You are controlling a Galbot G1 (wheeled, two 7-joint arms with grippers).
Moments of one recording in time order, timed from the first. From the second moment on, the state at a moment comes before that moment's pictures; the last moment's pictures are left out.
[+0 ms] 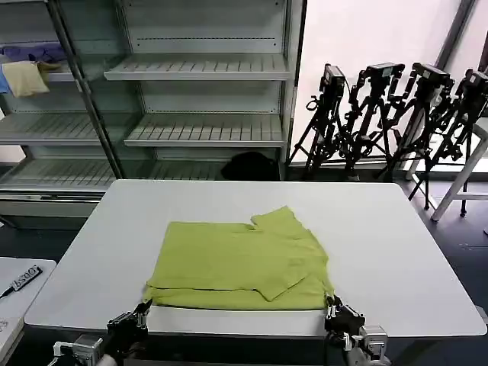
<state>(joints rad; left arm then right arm) 1.71 -1.29 -0.70 -2.25 -0.25 0.54 0.09 -1.61 1.50 0.53 2.24 0.07 -0.58 0.02</state>
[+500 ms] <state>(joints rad) 1.67 -1.30 -0.76 -2.28 -0.28 0.54 0.06 -1.55 1.50 0.55 2.26 0.08 -0.58 0.03</state>
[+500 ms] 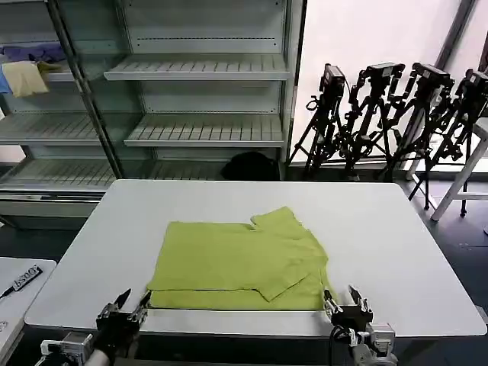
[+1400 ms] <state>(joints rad) 1.06 -1.10 -0.56 -1.88 -0.34 0.58 0.22 -0.90 1.49 0.39 1.72 0.15 -0.59 0.03</state>
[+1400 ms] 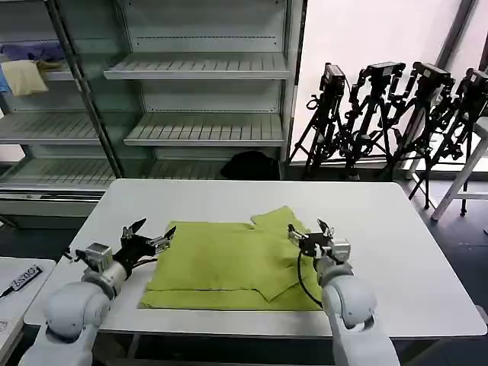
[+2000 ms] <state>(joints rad) 0.86 -1.08 -0.45 -1.58 -0.33 0.58 0.29 -0.75 1.51 0.41 1.48 0.12 -0.59 0.02</state>
